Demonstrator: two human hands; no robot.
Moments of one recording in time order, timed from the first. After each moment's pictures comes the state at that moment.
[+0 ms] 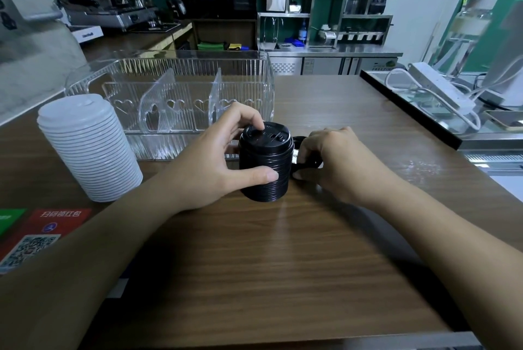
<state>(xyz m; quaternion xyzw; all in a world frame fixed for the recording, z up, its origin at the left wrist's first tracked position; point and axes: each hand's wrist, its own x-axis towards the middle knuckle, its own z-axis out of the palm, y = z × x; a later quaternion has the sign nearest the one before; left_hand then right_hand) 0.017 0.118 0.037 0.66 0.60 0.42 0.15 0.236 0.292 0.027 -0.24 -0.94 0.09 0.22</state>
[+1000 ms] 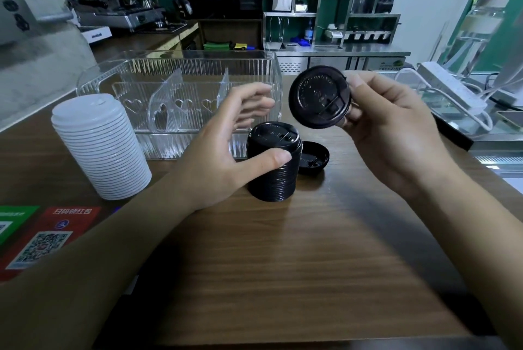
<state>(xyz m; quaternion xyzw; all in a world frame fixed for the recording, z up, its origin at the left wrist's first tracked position) 0.030 0.114 0.043 0.65 0.58 0.49 0.08 0.247 0.277 0.073 -0.12 -0.61 0.63 0.46</state>
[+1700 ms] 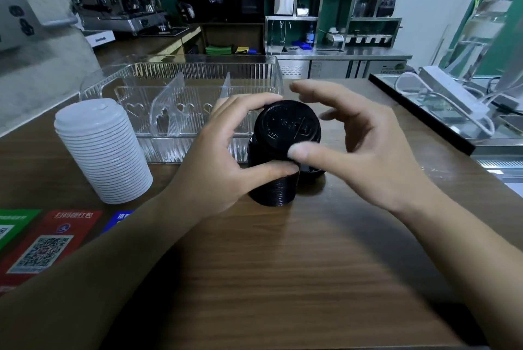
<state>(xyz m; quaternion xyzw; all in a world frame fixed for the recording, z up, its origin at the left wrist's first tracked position) 0.042 0.112 0.045 0.65 0.57 0.50 -0.04 0.249 0.247 0.070 -0.08 -0.85 0.33 0.40</state>
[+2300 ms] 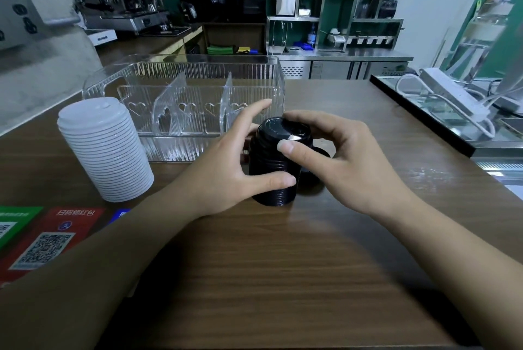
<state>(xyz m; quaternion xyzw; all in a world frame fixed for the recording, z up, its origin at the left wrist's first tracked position) 0.028 0.120 0.034 0.63 0.62 0.44 0.15 0.234 0.244 0.054 -0.16 -0.84 0.35 0.37</state>
